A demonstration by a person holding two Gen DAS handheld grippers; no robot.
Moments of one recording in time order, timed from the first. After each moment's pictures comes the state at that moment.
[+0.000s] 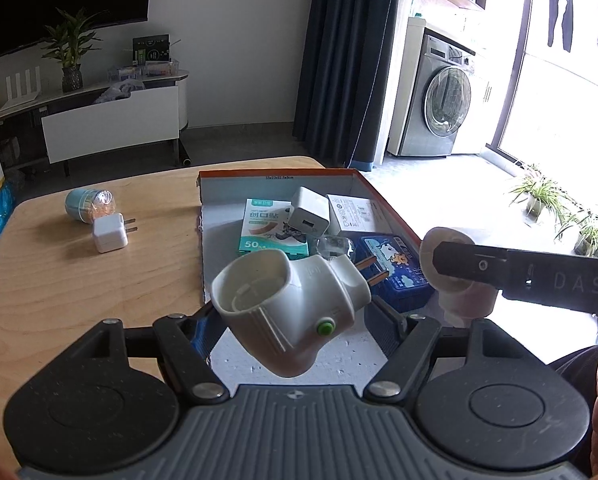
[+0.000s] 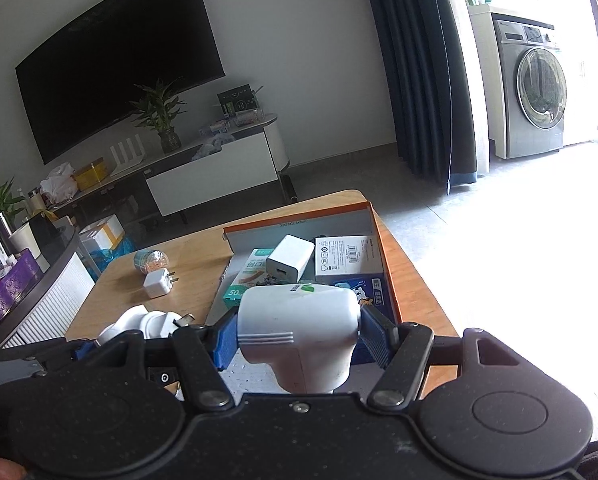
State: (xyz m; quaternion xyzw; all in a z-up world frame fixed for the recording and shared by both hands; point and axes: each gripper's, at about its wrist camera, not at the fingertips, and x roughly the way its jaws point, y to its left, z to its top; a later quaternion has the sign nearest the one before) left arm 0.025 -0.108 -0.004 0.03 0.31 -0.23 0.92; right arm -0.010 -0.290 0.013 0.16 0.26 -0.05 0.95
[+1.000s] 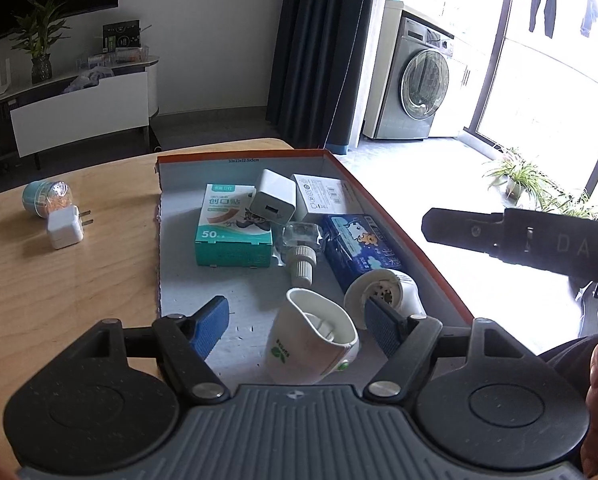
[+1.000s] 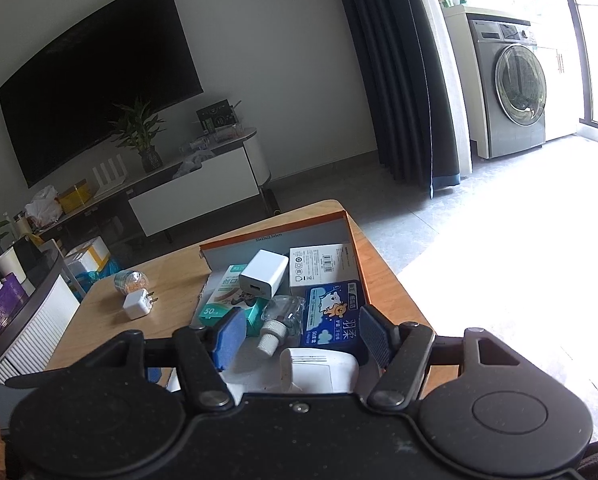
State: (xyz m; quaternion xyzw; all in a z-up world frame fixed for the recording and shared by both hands) left arm 0.038 -0.129 -0.014 0.03 0.33 -0.26 0.91; right arm -0.008 -0.308 0.005 0.18 0.24 -0.08 0.95
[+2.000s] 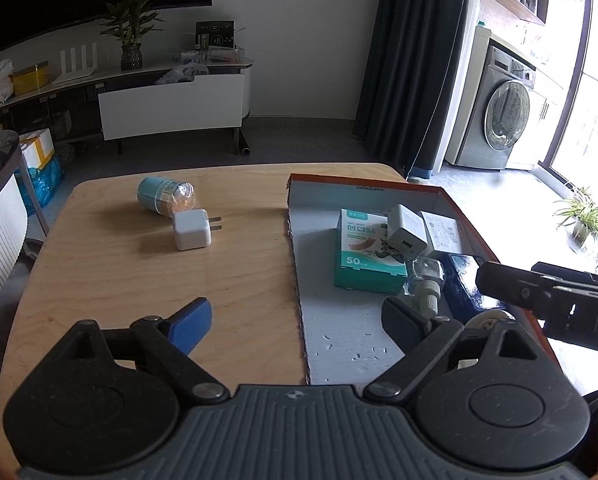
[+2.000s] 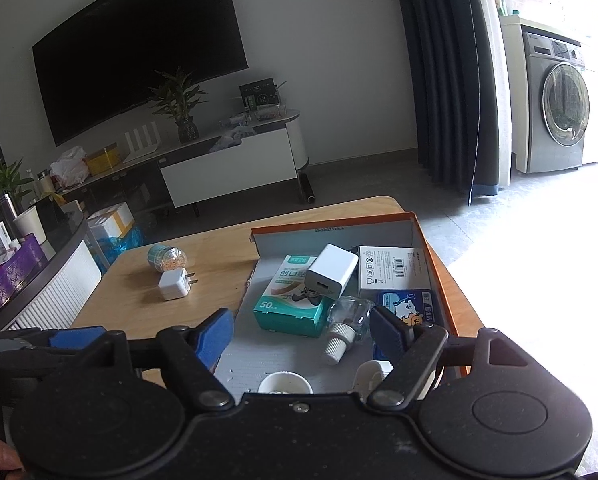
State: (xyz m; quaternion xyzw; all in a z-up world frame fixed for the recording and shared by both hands) left arm 0.062 -0.058 0.009 0.00 0.34 -0.15 0.93; right arm 0.031 -0.255 0.016 0.13 0.26 -0.02 0.96
